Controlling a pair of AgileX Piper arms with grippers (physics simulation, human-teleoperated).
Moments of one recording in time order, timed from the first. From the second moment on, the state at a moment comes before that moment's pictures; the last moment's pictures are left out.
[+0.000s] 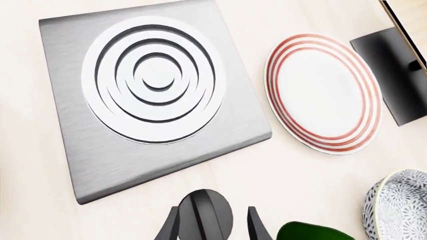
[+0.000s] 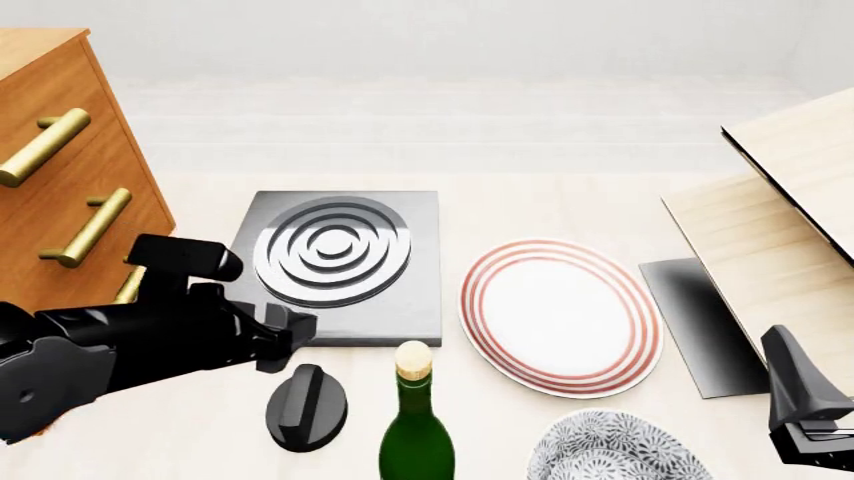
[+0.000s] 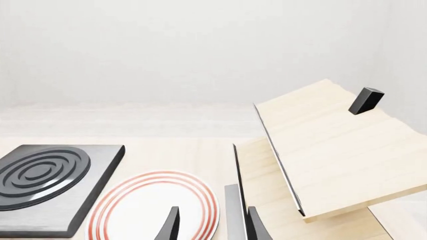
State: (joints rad) left arm -0.53 1.08 -0.52 0.24 -0.26; right arm 0.00 0.01 0.00 0.00 0.00
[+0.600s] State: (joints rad) left arm -0.52 1.17 -0.46 0.11 -0.27; right arm 0.00 0.01 0.00 0.00 0.00
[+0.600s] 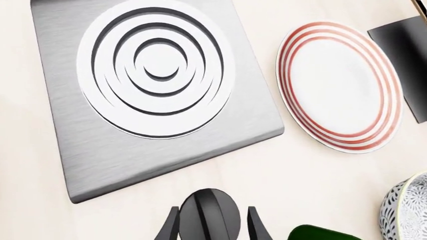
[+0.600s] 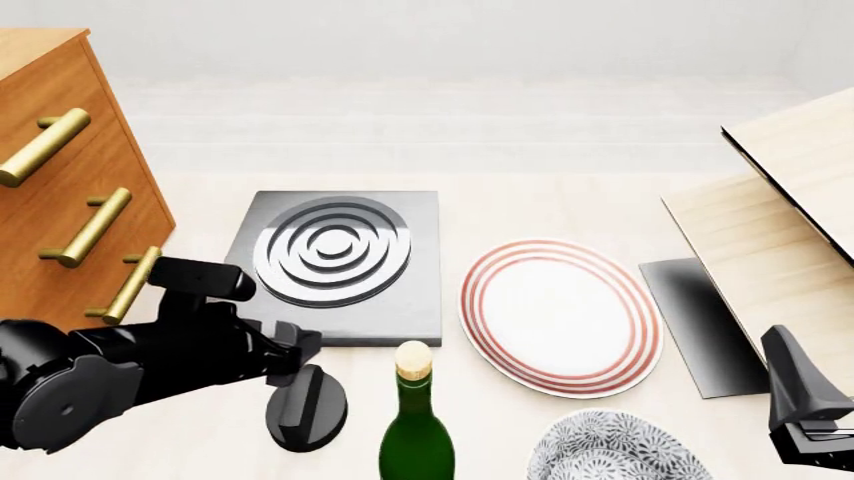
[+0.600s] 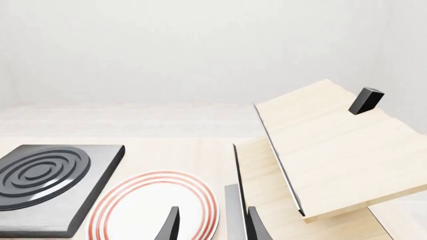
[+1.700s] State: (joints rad) left arm -0.51 1.37 -0.43 -0.06 -0.27; right arm 0.00 0.01 0.00 0.00 0.00
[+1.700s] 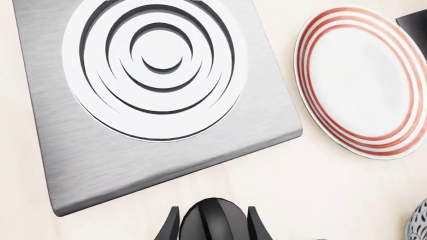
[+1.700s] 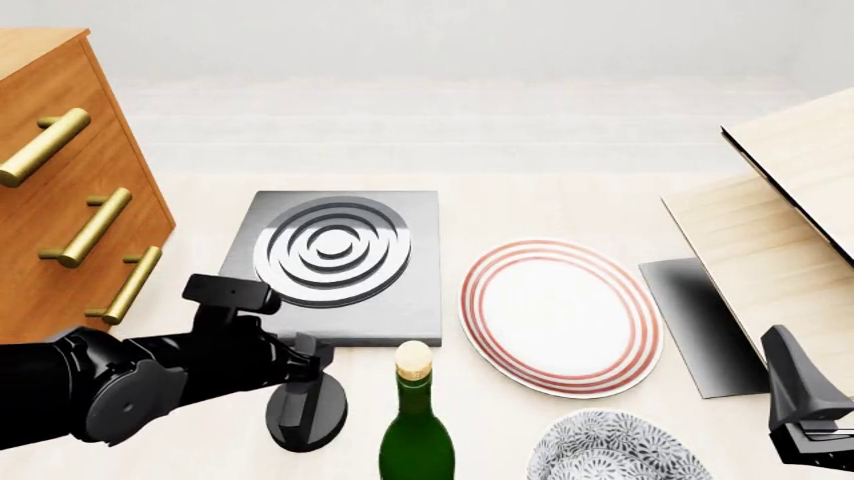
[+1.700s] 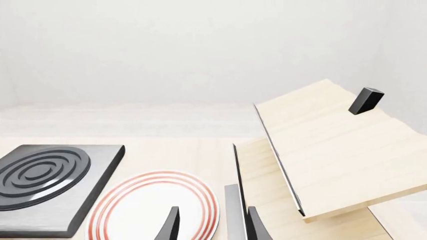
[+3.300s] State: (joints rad) left arm -0.46 1.49 -0.37 -0.23 -0.45; right arm 0.00 0.01 0.00 0.00 0.00
